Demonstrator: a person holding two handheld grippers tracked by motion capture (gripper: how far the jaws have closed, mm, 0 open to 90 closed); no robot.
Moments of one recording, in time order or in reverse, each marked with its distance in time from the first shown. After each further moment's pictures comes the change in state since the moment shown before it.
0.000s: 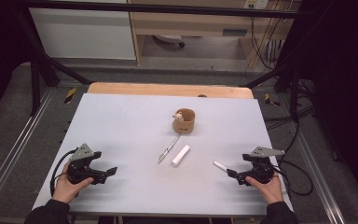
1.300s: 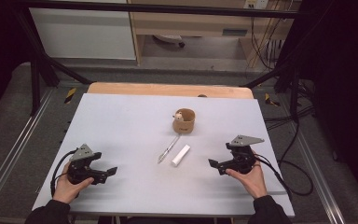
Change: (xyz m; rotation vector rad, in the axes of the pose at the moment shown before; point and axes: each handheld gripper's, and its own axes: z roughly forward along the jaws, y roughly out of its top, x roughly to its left) left arm 0.000 -0.002 0.001 0.006 0.004 -0.015; right arm 0.039 0.057 0.030 -0.016 -0.003 -0.081
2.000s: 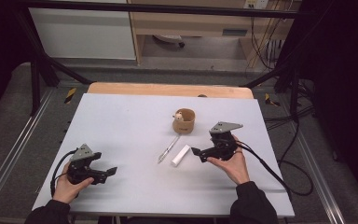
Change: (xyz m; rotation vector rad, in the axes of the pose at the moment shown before) left arm 0.000 0.000 0.000 0.002 0.004 0.002; right arm 0.021 0.052 0.036 0.000 0.002 -0.068
